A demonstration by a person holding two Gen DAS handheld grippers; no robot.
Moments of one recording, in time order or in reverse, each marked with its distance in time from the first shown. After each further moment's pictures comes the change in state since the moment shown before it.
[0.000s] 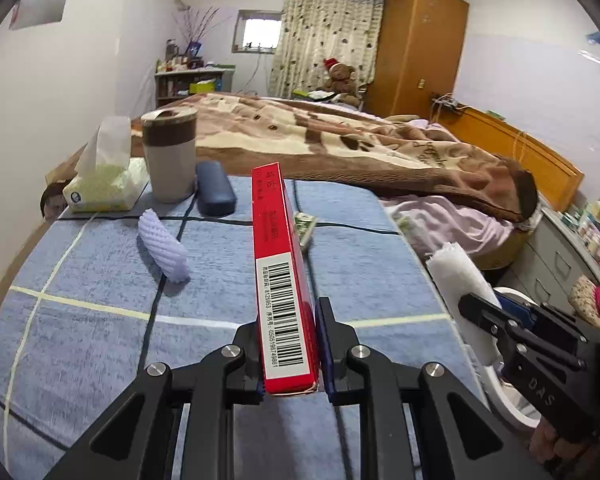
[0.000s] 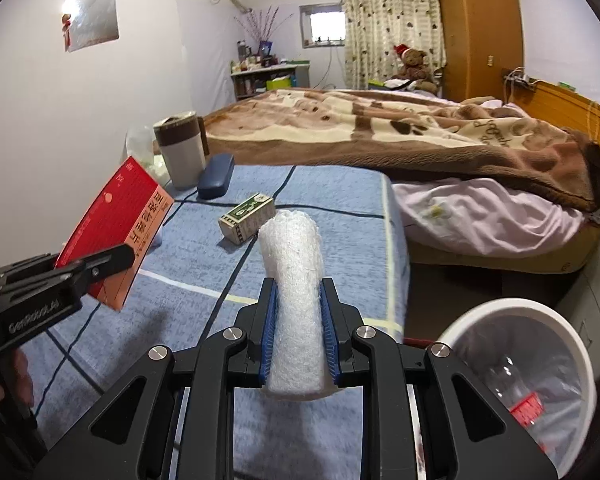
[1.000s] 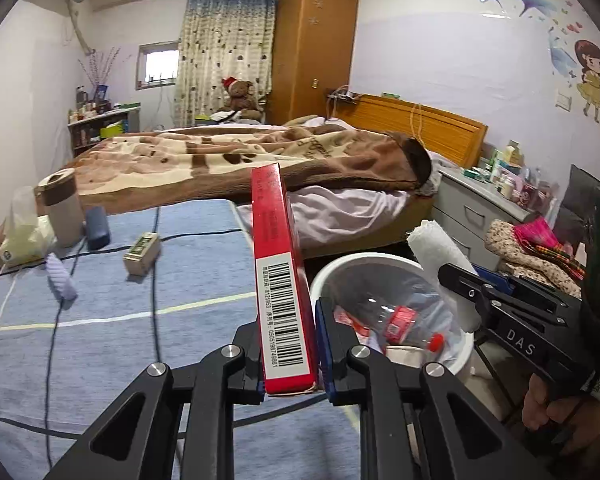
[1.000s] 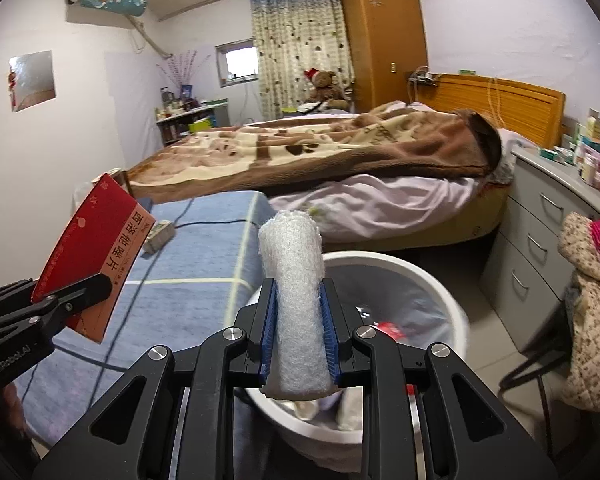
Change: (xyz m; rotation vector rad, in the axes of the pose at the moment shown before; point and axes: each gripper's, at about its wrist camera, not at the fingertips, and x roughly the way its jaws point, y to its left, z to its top) left arm -0.068 -0.154 -0.045 0.233 -0.048 -0.236; right arm -0.096 -0.090 -0.047 0.175 -0.114 -0.218
